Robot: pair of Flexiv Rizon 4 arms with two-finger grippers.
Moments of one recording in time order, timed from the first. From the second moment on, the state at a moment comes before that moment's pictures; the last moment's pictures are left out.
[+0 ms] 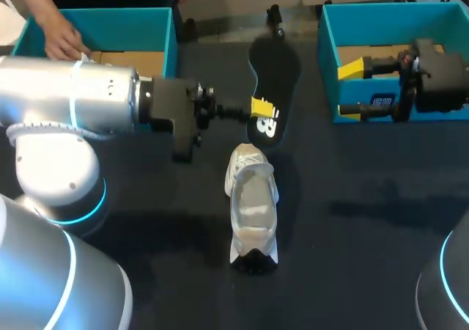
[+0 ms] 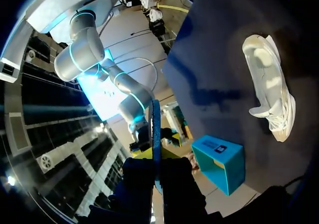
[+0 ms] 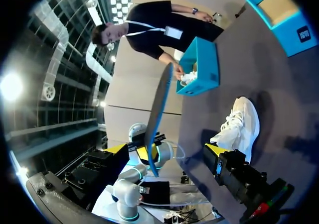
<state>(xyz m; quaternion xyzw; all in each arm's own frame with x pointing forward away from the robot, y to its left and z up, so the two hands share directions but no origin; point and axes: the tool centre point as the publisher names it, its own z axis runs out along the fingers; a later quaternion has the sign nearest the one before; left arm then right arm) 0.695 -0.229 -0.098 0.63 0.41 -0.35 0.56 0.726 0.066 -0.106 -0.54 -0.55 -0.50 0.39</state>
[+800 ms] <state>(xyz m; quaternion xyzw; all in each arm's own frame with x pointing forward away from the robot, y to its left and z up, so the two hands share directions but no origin) 0.684 -0.265 -0.119 0.61 0.39 -0.36 0.59 0.743 0.097 -0.105 -0.53 -0.55 -0.49 0.42</state>
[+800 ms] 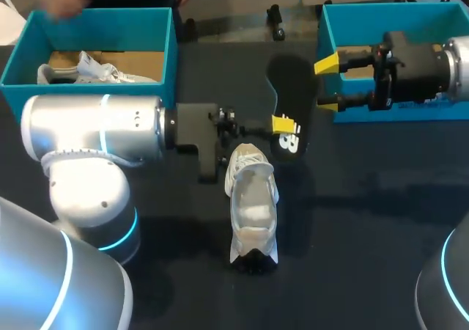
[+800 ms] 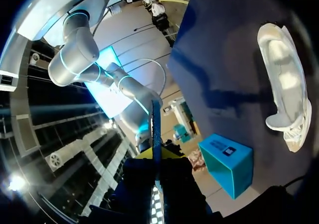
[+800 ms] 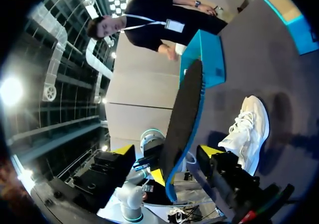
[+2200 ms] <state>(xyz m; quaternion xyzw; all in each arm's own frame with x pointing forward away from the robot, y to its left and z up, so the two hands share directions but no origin) 0.677 -0.288 -0.123 0.59 0.39 -0.37 0.60 0.741 0.108 -0.114 -0.53 -0.55 -0.49 0.42</state>
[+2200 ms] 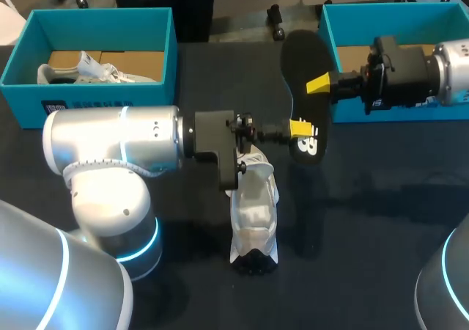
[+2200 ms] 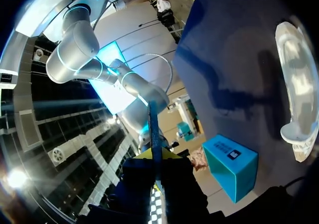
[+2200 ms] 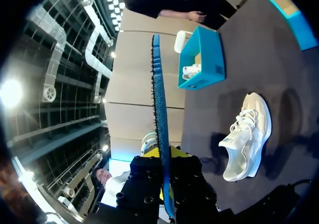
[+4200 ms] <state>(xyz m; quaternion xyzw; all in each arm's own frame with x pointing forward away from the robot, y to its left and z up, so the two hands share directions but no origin) 0.720 -0.237 -0.098 0.67 0.62 -0.22 0.34 0.742 0.110 -0.161 -0.54 -0.54 -0.45 0.46</state>
